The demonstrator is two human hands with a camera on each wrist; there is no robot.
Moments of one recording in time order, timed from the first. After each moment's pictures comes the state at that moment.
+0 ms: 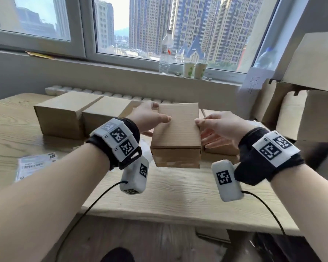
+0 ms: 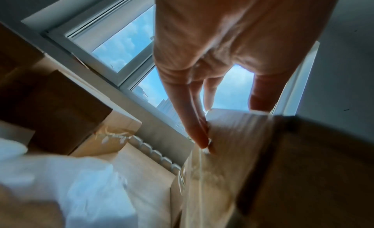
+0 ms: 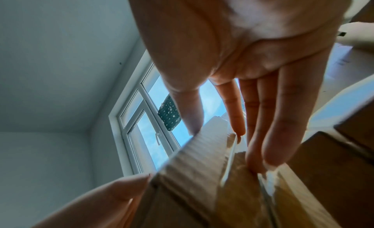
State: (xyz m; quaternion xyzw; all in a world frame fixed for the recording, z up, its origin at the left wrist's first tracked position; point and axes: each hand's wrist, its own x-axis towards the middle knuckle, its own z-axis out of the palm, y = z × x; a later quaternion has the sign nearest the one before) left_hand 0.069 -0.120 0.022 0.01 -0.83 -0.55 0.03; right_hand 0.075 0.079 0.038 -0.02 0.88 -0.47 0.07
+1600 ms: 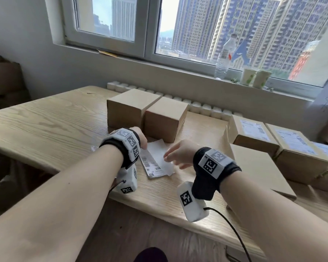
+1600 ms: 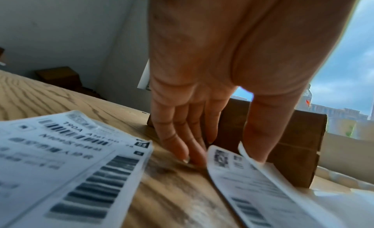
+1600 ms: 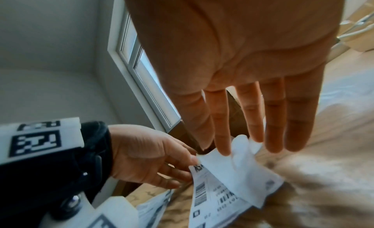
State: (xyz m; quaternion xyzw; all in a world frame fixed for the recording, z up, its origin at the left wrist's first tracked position) left_hand 0.056 -0.299 -0.056 0.25 -0.93 -0.27 -0.08; right_hand 0.064 -0.134 -0.038 -0.15 0.92 -0.30 0.21
